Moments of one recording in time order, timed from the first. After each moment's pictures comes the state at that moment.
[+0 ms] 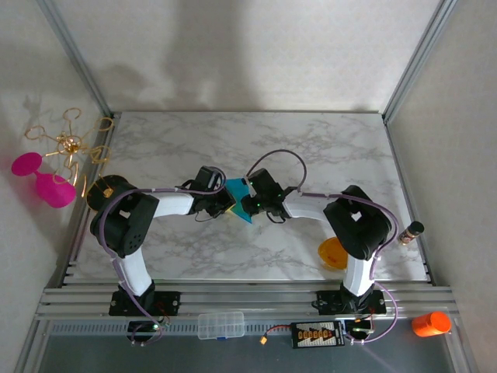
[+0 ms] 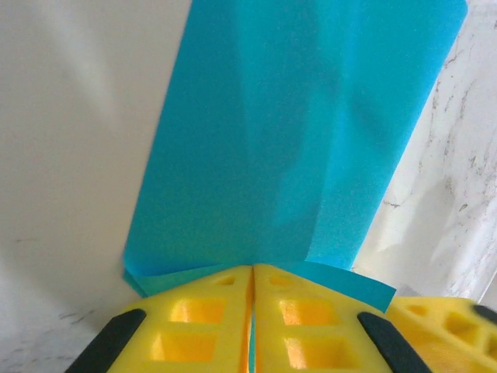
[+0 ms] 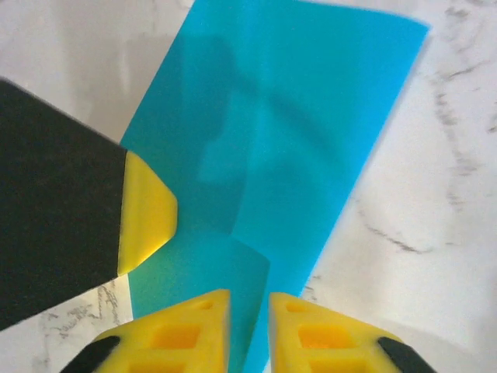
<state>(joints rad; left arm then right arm) -0.47 1.81 0.87 0.00 0.31 -1.10 0.77 1.83 1.02 -0.08 -0.07 0.29</state>
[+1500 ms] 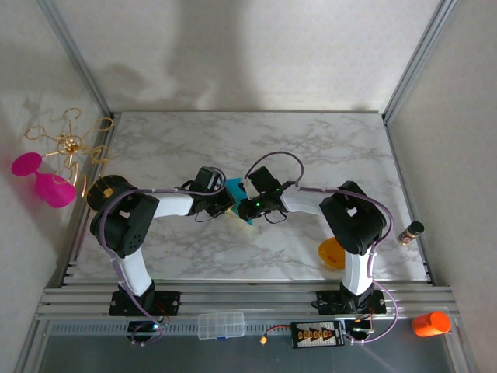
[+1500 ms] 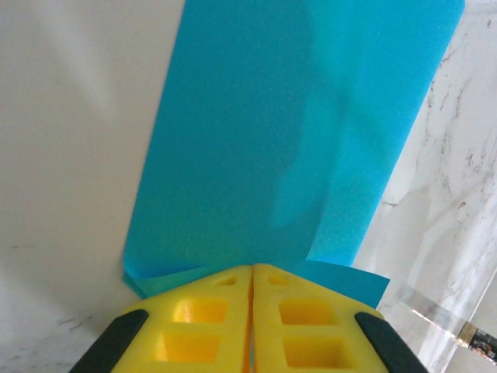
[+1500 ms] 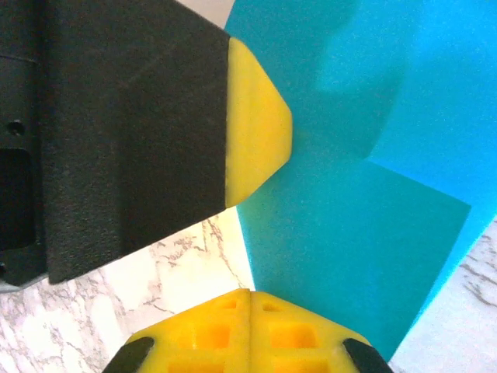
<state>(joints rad) -0.47 1.81 0.86 0.03 0.31 -1.09 0.75 1.90 1.09 -0.21 -0.39 0.35</state>
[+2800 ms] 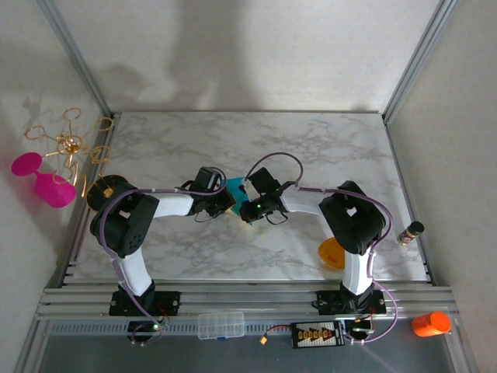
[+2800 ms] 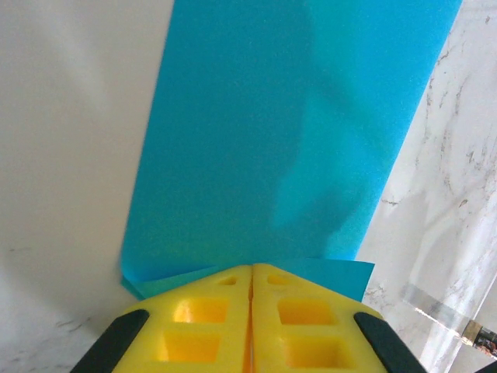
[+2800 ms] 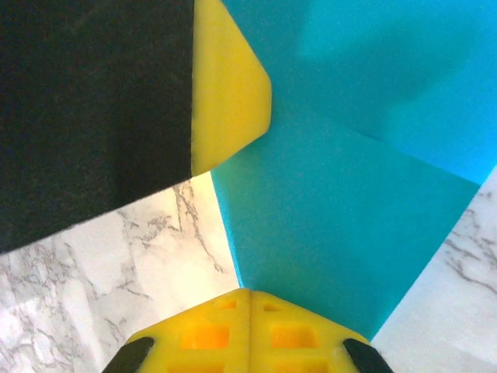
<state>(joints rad) -0.47 1.81 0.86 0.03 0.31 -1.07 0.75 1.90 1.09 -0.26 -0.38 0.31</state>
